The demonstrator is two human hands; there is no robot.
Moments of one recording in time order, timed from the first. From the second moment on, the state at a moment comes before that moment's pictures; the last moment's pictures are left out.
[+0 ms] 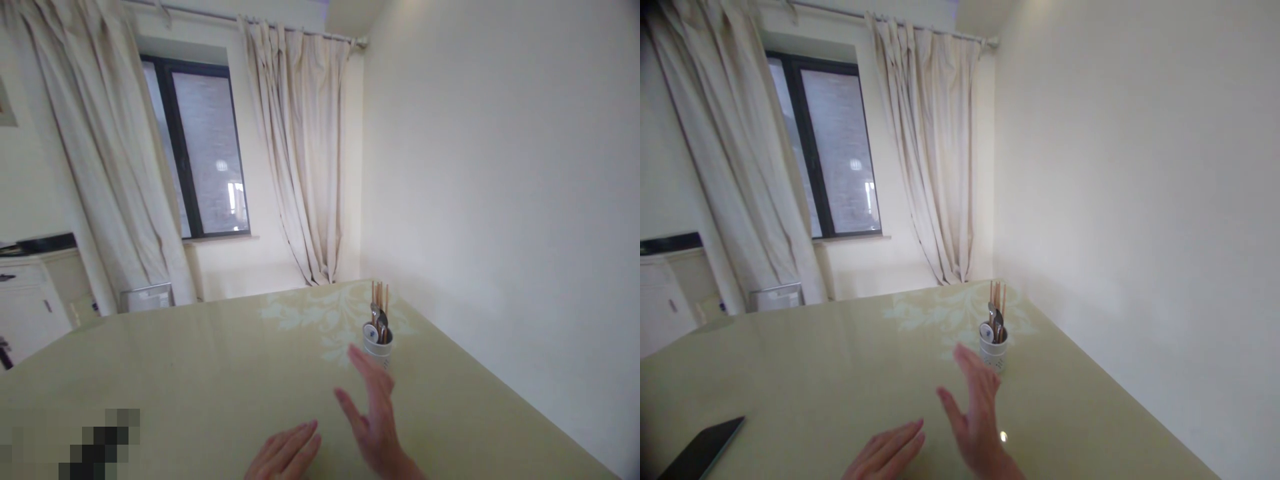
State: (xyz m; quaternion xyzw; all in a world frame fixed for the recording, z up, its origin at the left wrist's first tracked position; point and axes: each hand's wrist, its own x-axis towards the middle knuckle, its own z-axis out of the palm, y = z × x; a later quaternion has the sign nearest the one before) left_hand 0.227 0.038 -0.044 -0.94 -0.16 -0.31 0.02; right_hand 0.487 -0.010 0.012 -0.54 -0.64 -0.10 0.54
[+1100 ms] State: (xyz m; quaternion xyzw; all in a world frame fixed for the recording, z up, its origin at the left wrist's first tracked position) left_hand 0.220 0.041 -0.058 -0.86 -0.31 -0.39 -0.13; right_hand 0.520 0.032 -0.006 -0.59 -0.54 0.15 0.58
